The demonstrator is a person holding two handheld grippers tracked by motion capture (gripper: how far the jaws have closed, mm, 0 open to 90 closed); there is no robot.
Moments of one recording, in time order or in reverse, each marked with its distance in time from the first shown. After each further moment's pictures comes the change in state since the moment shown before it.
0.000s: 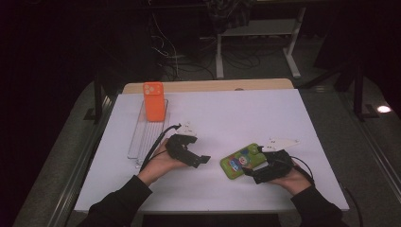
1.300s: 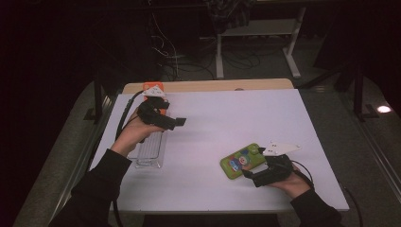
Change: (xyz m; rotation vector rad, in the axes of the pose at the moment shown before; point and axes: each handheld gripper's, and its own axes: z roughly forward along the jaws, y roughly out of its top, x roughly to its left) left arm 0.070 0.047 -0.078 -0.102 0.142 -0.063; right arm 0.005 -0.012 0.001 -0.055 -0.020 0.005
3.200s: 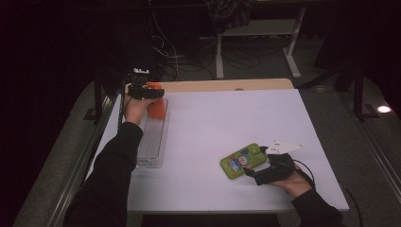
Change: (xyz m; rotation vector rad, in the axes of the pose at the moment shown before) left arm 0.132 0.002 0.035 0.031 0.500 -0.302; right arm -0.006 -0.001 -0.003 -0.023 -0.004 0.012
